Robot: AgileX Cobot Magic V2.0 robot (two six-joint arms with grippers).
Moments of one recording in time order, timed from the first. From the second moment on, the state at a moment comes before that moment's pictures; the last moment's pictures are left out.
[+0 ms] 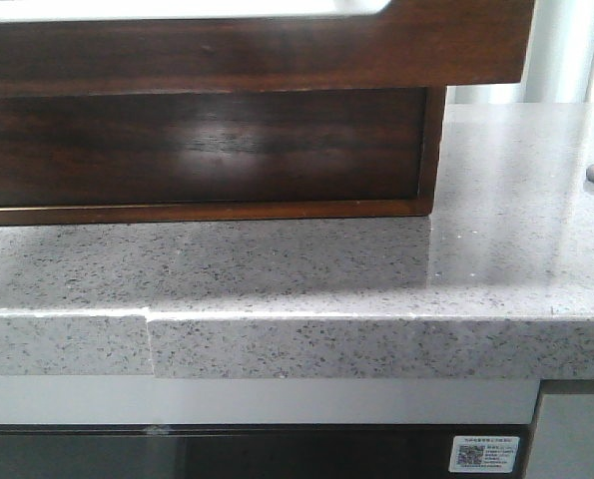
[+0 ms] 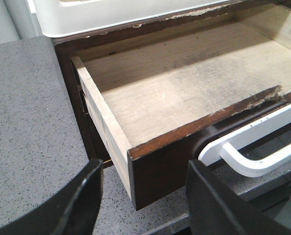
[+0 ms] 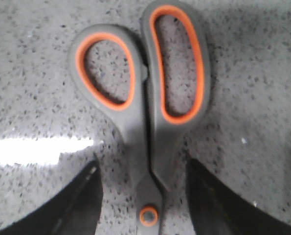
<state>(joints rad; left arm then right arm) -0.21 0.46 -0.78 -0.30 0.80 0.33 -0.17 1.64 -1.26 0.02 0.90 -0.10</state>
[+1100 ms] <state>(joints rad) -0.21 0.46 -0.78 -0.30 0.80 0.33 -0.17 1.69 -1.28 0.04 1.02 -0.14</state>
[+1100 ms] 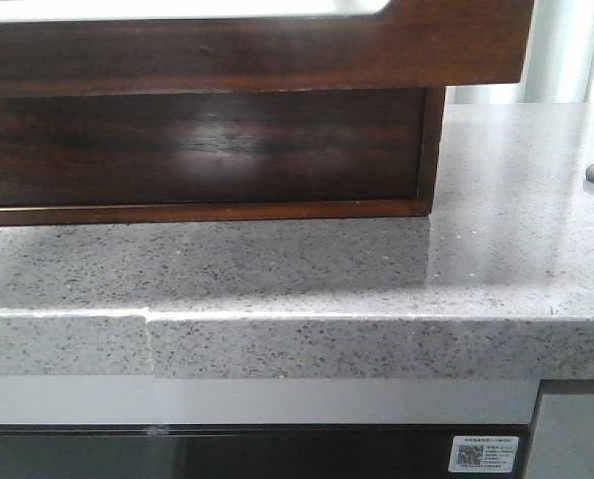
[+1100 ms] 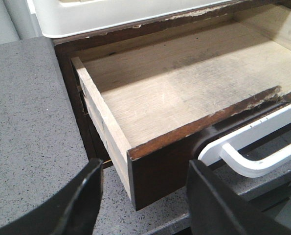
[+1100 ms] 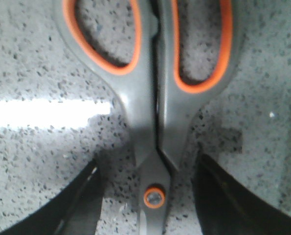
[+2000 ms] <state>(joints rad) -0.21 0.46 -0.78 -0.30 0.80 0.33 -0.17 1.69 -1.28 0.03 1.06 -0.14</state>
